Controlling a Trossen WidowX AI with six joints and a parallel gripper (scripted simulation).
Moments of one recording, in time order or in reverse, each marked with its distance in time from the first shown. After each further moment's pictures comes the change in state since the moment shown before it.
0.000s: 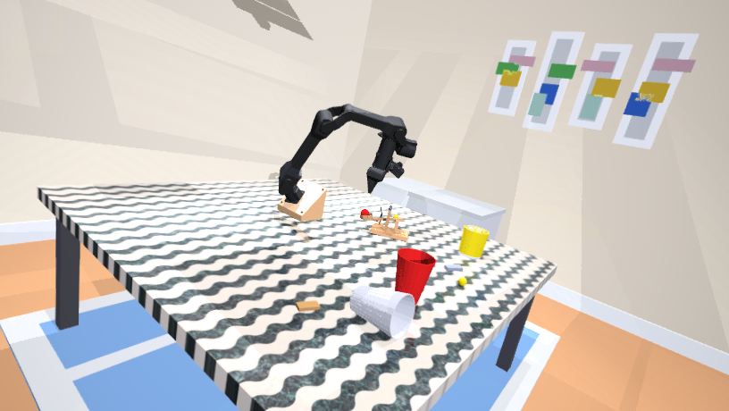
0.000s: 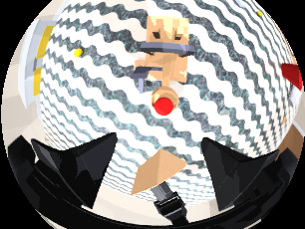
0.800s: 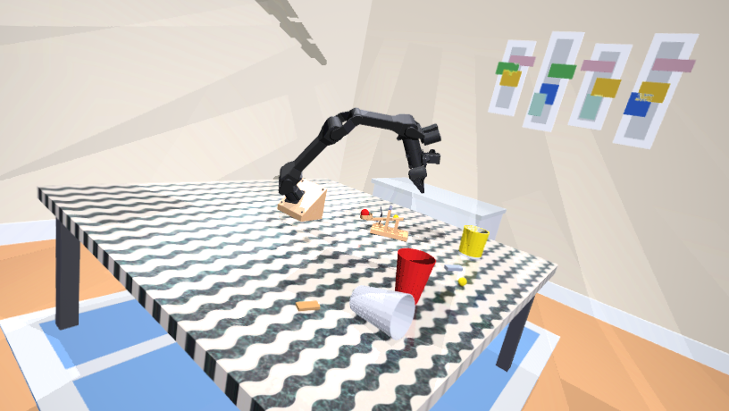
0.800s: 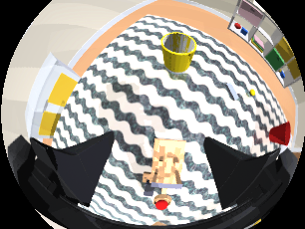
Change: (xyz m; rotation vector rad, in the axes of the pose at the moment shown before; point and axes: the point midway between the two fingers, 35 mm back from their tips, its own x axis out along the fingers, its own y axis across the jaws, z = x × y) arm -0.065 0.020 0.157 -0.040 -0.622 0.051
